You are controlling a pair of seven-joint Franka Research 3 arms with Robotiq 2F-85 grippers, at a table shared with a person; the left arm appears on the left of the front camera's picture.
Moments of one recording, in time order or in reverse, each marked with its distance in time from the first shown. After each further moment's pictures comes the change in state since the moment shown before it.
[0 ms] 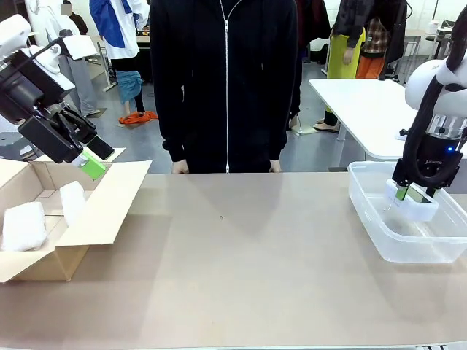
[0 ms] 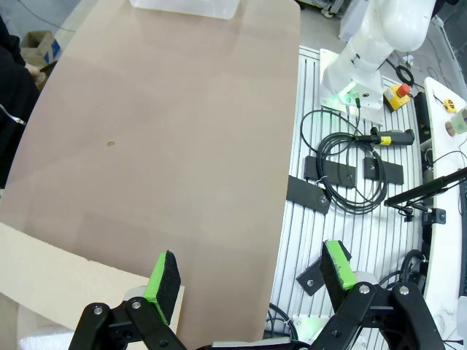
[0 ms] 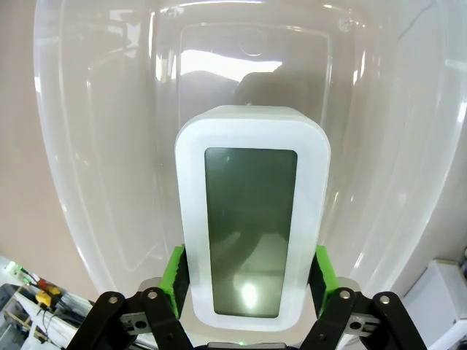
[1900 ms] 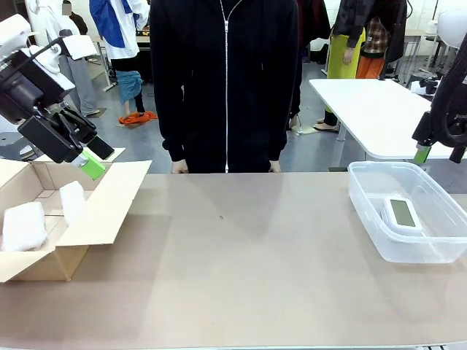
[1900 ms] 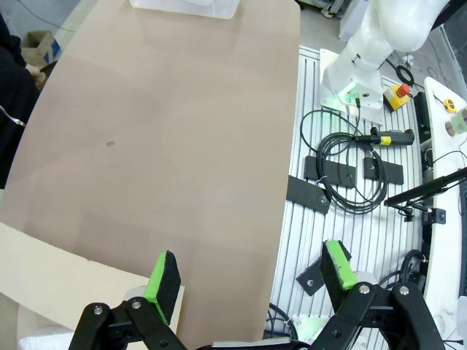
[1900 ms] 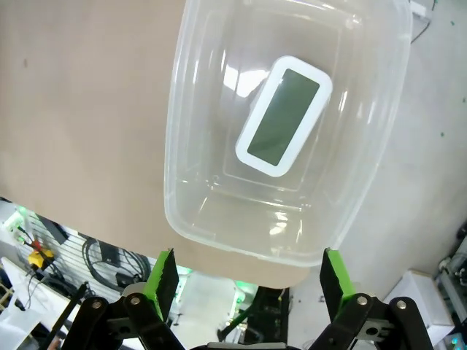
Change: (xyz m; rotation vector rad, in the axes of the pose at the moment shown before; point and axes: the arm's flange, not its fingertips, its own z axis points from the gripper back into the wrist) left arm 0.000 0.000 0.000 0.000 0.000 0.000; right arm -0.074 0.042 0.121 -0.029 -0.061 0.122
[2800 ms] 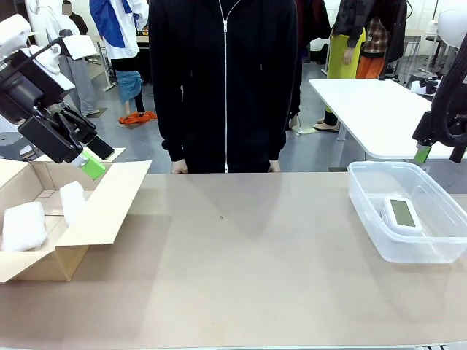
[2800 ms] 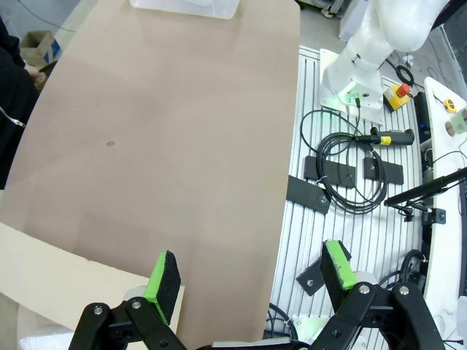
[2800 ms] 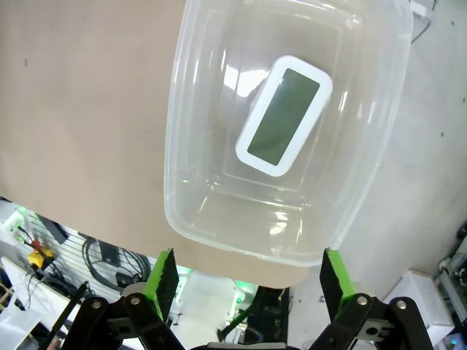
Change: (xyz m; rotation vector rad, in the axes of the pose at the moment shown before) left arm 0.000 0.000 0.000 0.000 0.000 0.000; right arm 0.000 0.000 0.000 0.000 0.001 0.001
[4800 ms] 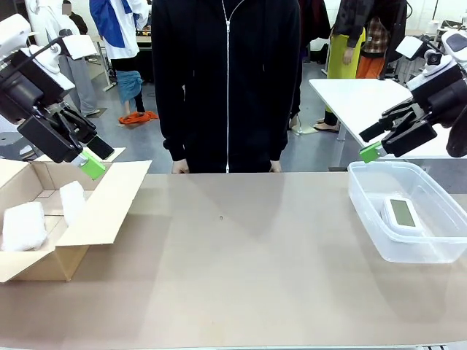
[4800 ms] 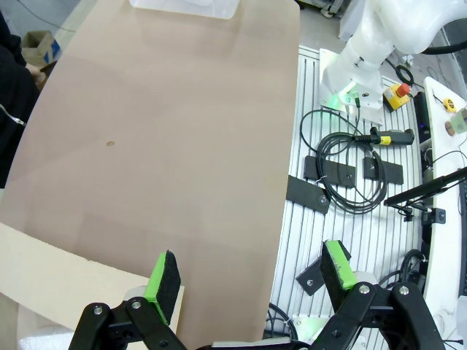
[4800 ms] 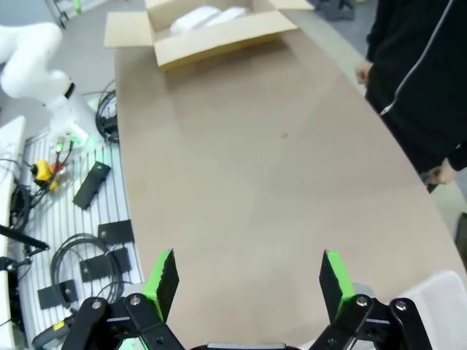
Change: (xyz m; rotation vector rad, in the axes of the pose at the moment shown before) left arm 0.000 0.000 0.000 -0.001 0.001 0.000; right arm -0.111 0.136 0.003 0.327 -0.723 0.991
